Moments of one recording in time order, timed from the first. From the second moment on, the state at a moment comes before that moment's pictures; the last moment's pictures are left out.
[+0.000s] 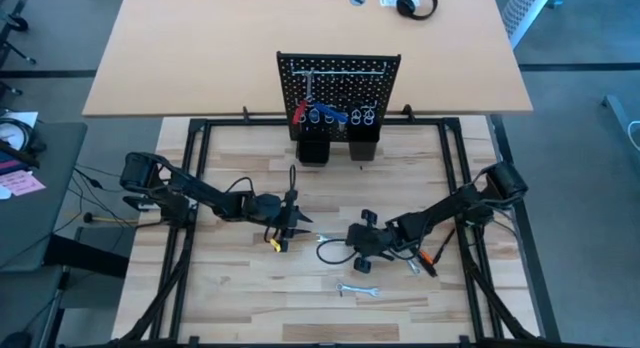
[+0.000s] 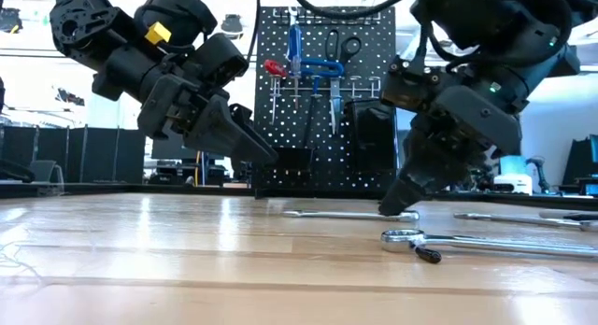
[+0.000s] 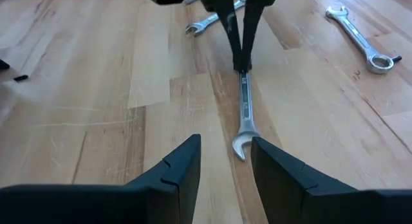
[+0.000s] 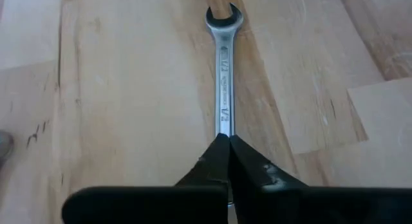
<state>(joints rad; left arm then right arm) -0.08 1.64 0.56 0.62 -0.01 0.15 0.34 1.81 0.75 0.05 0.29 0.45</state>
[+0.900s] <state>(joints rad) -0.13 1.64 0.64 0.56 -0.03 0.19 0.29 1.57 0.84 -0.27 0.14 0.55</state>
